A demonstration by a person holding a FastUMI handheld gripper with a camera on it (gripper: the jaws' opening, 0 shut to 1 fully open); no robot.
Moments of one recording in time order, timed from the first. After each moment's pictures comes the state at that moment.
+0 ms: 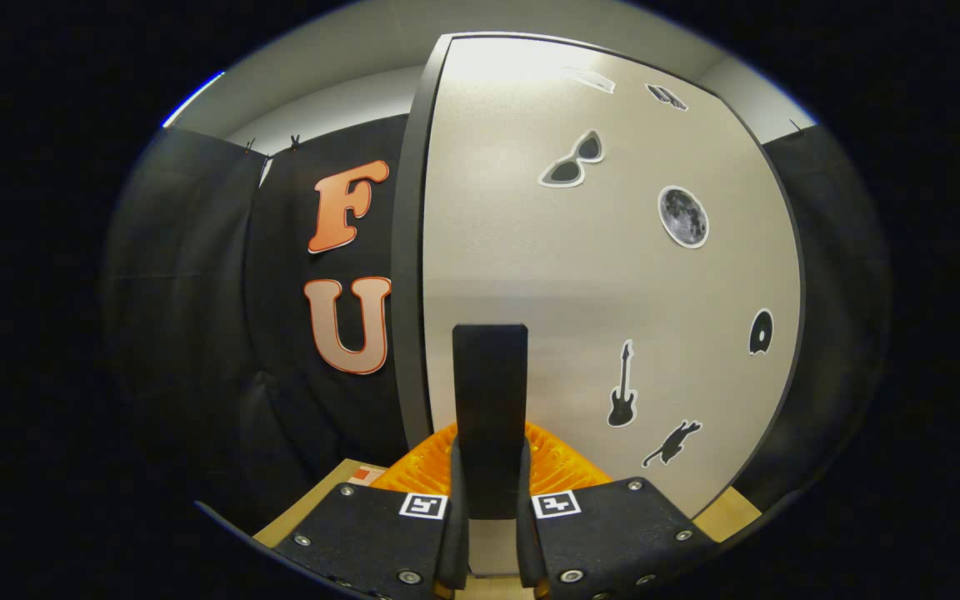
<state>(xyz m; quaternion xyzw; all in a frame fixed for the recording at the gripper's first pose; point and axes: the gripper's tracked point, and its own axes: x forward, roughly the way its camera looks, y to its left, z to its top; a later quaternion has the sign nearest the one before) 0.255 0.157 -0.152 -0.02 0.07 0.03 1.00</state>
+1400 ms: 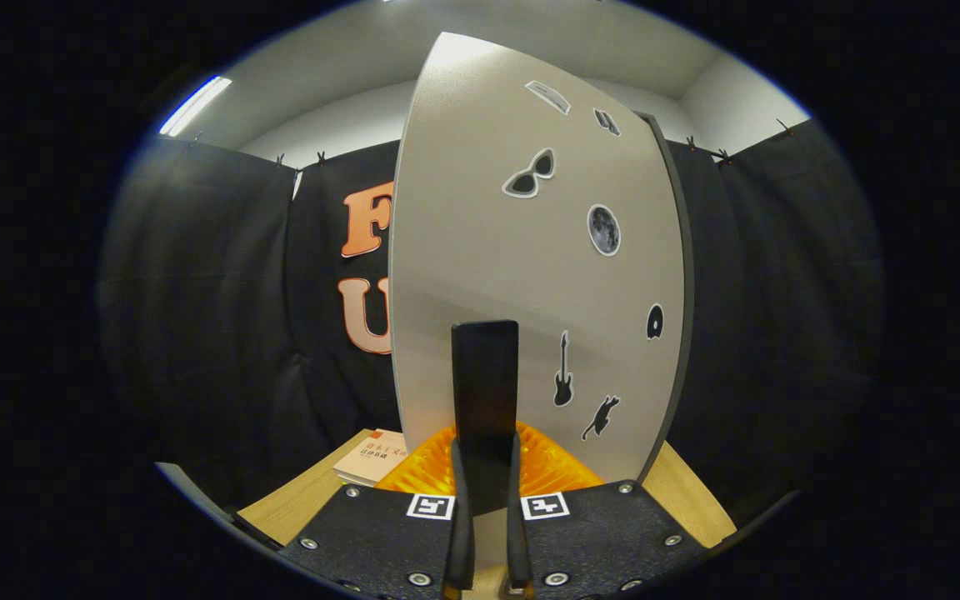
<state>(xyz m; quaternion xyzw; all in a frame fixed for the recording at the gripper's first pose) 0.152 0.102 -0.137 -0.01 0.08 0.09 0.99</state>
